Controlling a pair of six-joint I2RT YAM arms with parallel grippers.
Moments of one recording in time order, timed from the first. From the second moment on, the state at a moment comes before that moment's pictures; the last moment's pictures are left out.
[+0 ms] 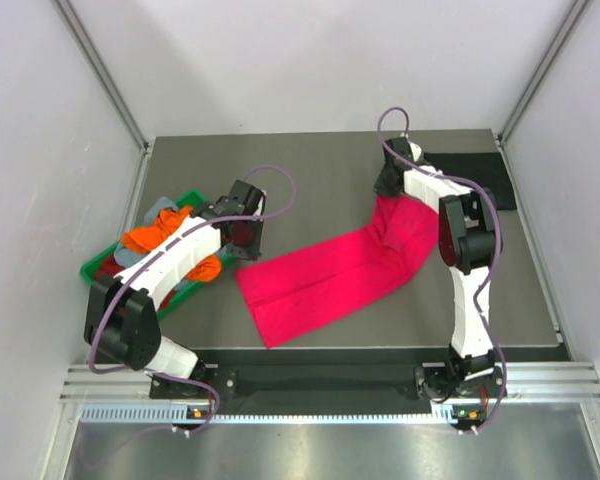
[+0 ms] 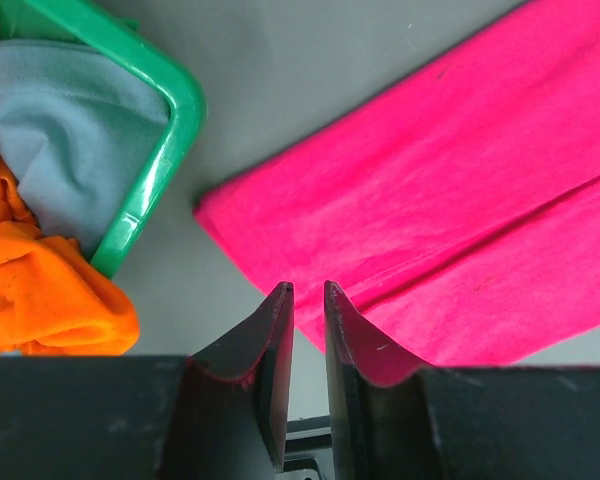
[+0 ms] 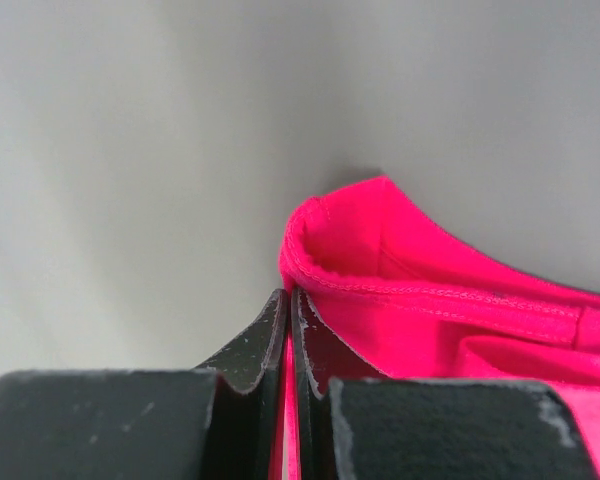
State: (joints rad) left arm -0.46 1.47 1.14 -0.82 -0.07 -0.29; right arm 0.26 2.19 1.64 -0.36 0.16 0.64
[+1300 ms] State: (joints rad) left arm -0.46 1.62 1.31 -0.78 -0.03 -0.26; right arm 0.31 2.72 2.35 0.07 -0.11 0.69
